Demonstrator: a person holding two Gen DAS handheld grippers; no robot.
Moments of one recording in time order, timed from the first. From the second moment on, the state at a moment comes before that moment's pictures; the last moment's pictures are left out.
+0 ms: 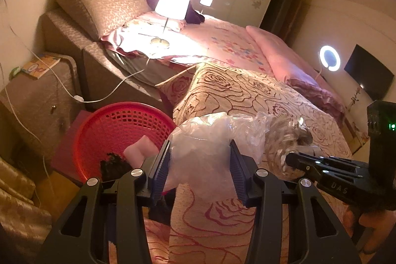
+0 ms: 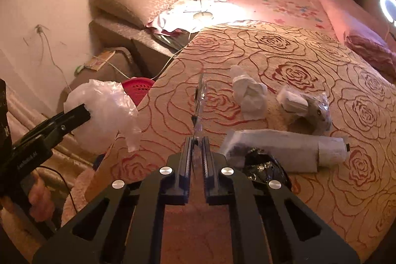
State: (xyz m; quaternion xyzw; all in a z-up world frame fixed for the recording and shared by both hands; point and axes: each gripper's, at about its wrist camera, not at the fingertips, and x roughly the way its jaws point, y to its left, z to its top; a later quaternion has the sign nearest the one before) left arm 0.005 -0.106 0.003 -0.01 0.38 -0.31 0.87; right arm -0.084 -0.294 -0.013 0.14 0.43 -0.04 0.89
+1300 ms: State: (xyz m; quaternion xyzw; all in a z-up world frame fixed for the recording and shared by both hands) left arm 0.059 -0.061 -0.004 -0.02 0.39 -0.21 0.90; right arm -0.012 -0.246 0.002 0.10 0.42 0.01 0.90
